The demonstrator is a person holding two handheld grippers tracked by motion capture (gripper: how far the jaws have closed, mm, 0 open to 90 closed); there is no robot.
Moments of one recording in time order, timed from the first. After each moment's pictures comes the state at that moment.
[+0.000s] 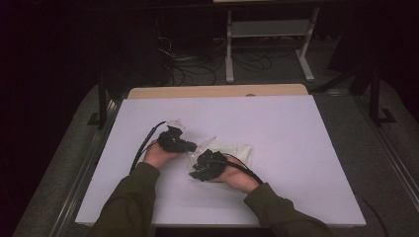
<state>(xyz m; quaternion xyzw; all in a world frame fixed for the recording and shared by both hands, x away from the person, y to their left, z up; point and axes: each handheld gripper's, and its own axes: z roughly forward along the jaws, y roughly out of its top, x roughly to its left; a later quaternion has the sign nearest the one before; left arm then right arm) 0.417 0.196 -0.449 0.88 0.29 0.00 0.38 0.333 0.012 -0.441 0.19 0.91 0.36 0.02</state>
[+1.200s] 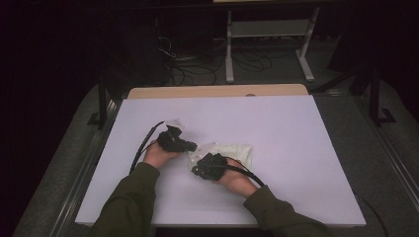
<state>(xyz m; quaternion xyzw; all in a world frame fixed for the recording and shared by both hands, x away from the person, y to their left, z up) 0.418 0.198 -0.449 0.87 0.30 -0.01 0.40 0.325 0.011 -0.443 0.17 0.92 0.36 0.07</state>
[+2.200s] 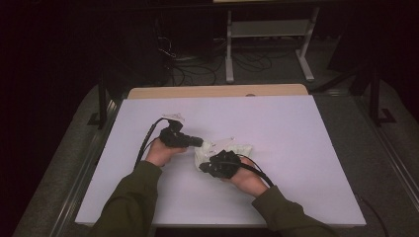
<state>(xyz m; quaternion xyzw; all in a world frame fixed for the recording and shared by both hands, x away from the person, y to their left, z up) 0.417 0.186 -0.428 0.84 0.30 -0.05 0.45 0.318 -0.024 -0.422 0.19 0.89 0.40 0.06</state>
